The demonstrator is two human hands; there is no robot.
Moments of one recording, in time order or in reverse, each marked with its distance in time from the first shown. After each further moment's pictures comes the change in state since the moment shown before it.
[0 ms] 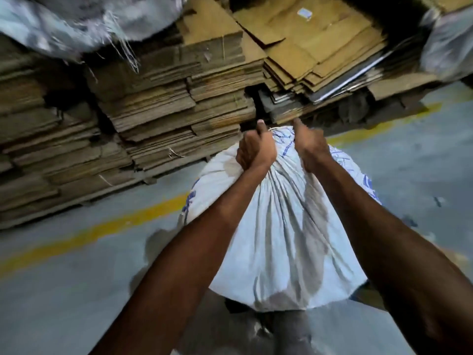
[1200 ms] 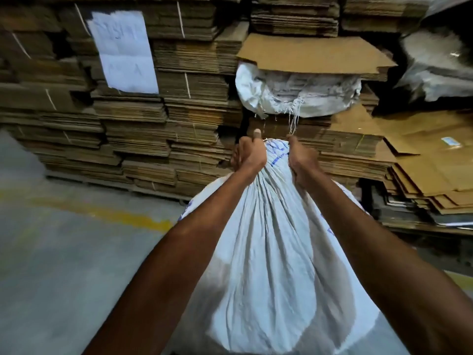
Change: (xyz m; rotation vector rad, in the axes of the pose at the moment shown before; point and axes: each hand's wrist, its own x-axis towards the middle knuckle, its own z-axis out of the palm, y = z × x) left_hand 0.080 -0.064 -0.392 -0.179 0.491 -0.064; right_hand -0.245 -0.216 0.230 0.198 -0.454 -0.377
